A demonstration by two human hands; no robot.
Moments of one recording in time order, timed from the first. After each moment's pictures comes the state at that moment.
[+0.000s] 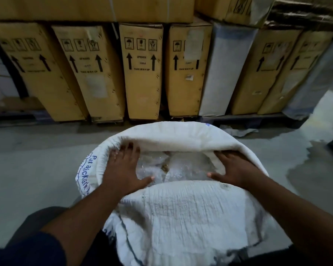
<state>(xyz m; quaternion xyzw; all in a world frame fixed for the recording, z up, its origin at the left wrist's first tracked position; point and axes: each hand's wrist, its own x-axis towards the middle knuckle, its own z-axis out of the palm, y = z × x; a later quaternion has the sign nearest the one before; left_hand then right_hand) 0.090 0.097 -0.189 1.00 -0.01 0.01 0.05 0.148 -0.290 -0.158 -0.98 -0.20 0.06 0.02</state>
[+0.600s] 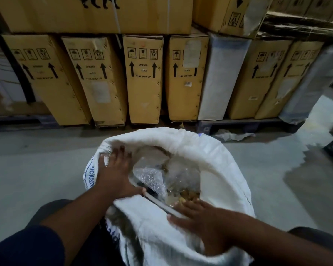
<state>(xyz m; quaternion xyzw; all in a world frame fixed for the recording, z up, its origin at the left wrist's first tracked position) 0.066 0.121 -0.188 1.00 0.02 -0.01 -0.02 0.010 -0.212 -0.148 -0.83 -0.47 0.28 -0.07</state>
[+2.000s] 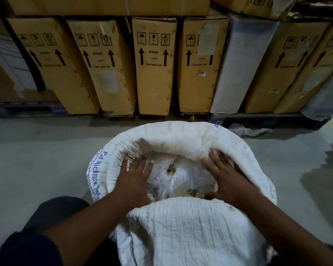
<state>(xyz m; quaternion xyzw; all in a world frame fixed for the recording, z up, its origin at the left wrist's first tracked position) 0.063 0.084 -0.200 0.99 -0.05 -0.11 -0.13 0.119 -0.249 -0.185 -0.96 -0.27 0.06 0.05</state>
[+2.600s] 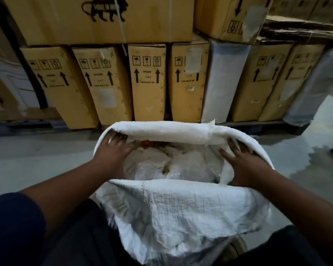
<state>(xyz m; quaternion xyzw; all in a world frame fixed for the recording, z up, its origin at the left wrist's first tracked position) 0.072 0.132 -0.083 0.96 -0.09 -0.01 -0.25 0.109 -0.310 -0.094 -0.97 -0.18 0.03 -0.15</state>
